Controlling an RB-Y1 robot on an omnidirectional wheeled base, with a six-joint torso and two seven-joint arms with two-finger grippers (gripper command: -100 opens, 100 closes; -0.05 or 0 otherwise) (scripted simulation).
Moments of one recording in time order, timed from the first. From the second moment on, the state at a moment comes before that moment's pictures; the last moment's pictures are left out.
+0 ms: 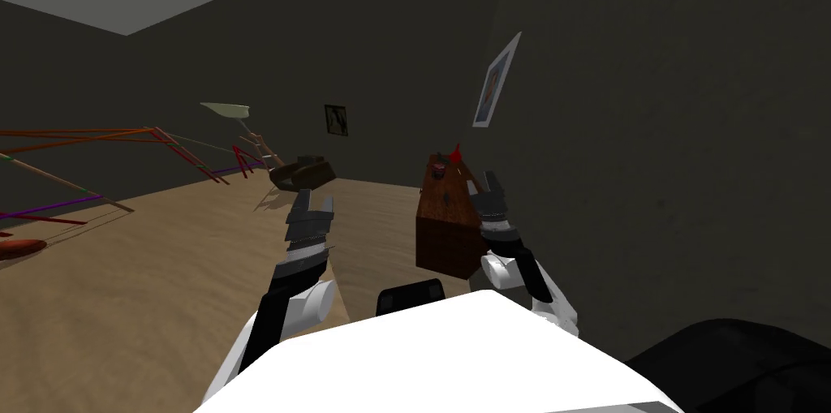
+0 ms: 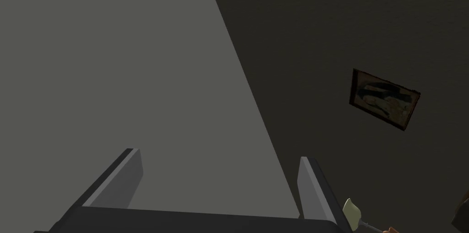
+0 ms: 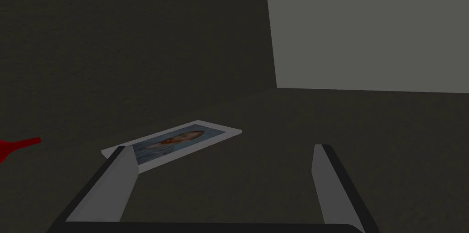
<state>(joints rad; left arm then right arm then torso) 0.47 0.02 -0.01 -2.26 -0.04 -0.40 0.02 0.49 -0.23 -0.03 -2.33 -0.15 -0.46 0.01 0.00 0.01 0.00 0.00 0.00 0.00</state>
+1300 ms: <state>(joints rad) 0.47 0.02 -0.01 -2.26 -0.04 -0.40 0.02 0.45 -0.60 -0.12 -2.17 -0.35 -0.27 0.05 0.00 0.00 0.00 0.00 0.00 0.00</state>
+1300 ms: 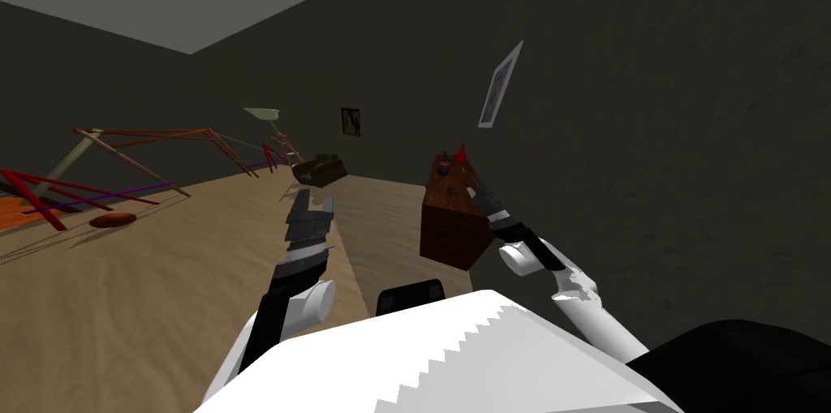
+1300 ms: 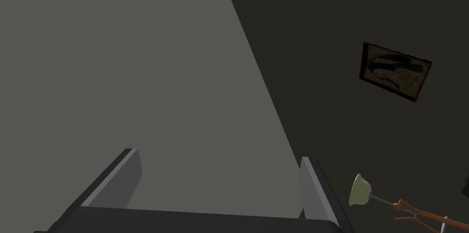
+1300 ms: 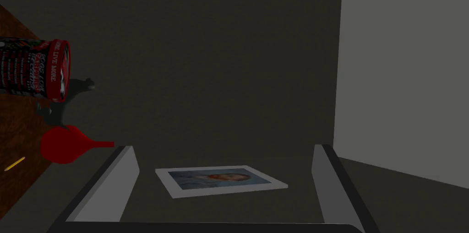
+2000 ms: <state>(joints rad) 0.47 0.02 -0.01 -2.26 -0.04 -0.40 0.02 0.43 -0.79 -0.12 -2.05 -0.46 -0.15 0.08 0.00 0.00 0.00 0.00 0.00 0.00</state>
